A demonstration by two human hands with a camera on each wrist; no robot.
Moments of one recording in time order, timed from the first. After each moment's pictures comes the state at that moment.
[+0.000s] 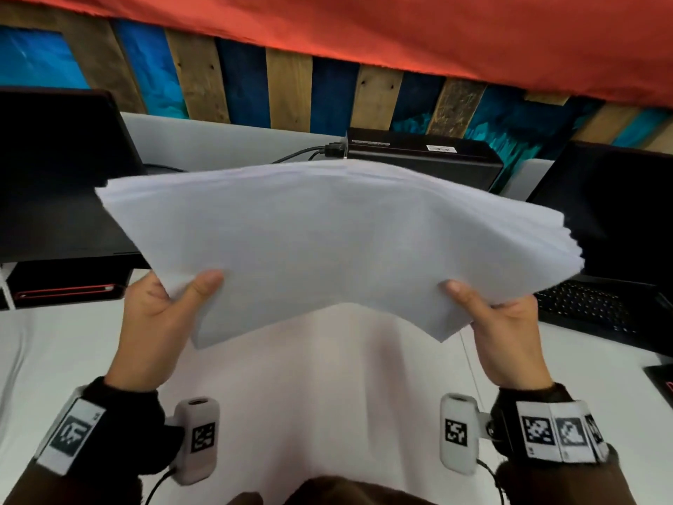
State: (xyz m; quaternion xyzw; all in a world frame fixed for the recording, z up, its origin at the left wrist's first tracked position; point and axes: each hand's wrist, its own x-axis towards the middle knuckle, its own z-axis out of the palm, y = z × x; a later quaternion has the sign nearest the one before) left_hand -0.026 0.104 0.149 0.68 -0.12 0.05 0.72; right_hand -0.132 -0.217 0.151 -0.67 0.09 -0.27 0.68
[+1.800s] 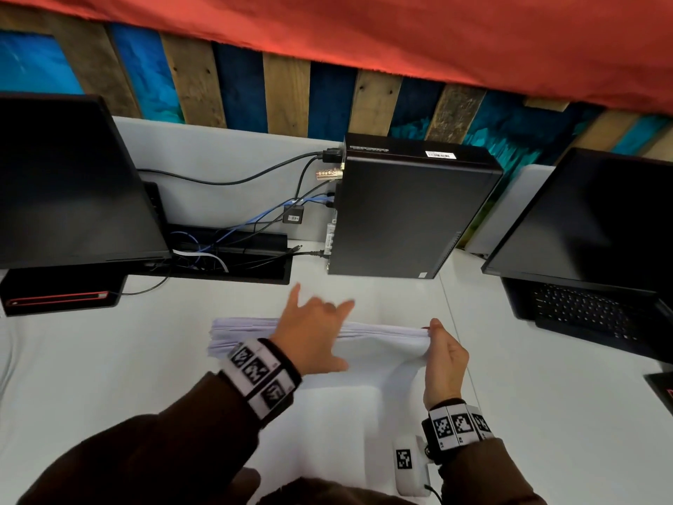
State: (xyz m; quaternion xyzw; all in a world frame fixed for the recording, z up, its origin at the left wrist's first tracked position) left_hand -0.013 -0.023 0.099 0.92 -0.38 -0.14 0.01; right_hand -0.107 -0.201 0.041 -0.57 0.39 -0.27 0.67
